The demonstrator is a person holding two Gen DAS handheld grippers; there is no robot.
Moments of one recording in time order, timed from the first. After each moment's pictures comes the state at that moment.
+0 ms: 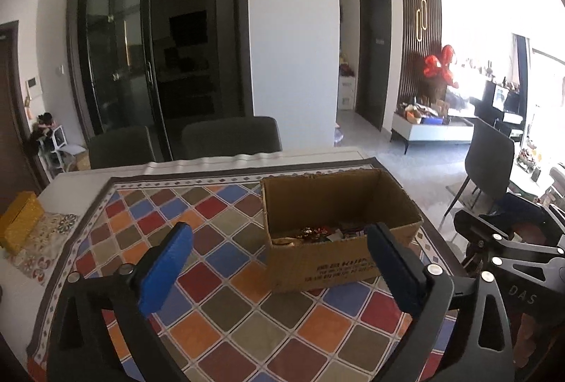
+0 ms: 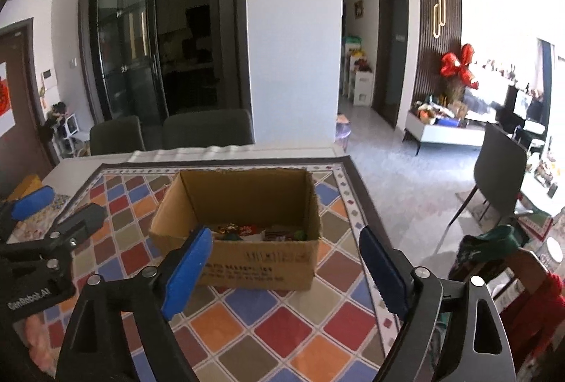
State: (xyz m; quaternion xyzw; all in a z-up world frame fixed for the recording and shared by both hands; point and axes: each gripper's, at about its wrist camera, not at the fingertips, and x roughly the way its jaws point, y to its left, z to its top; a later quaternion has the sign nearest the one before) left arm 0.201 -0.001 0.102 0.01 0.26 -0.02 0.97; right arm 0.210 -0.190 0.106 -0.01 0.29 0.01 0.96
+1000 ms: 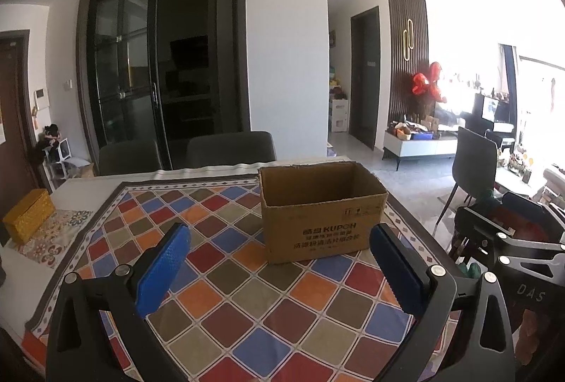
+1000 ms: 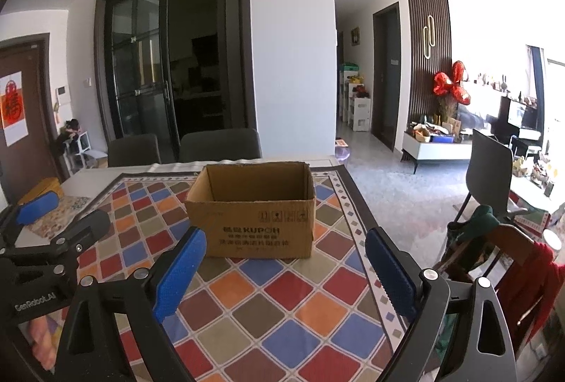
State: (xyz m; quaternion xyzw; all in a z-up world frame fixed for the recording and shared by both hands) left arm 0.084 0.000 0.091 0.01 0.21 -0.03 0.98; right arm 0.086 -0.191 0.102 0.00 0.23 0.02 0.97
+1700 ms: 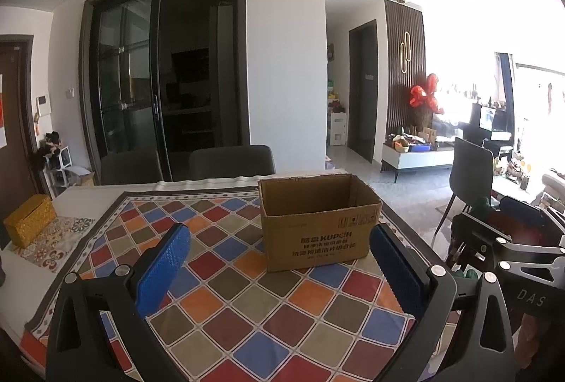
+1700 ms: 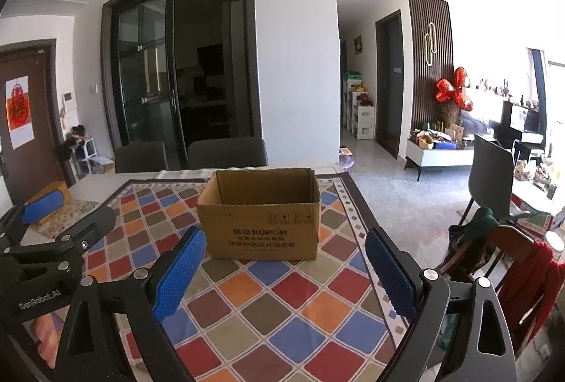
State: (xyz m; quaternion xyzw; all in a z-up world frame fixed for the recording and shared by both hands) left arm 0.064 0.001 0.097 0.01 0.18 -0.03 0.98; right arm 0.065 -0.192 0.105 0.01 0.21 0.03 0.98
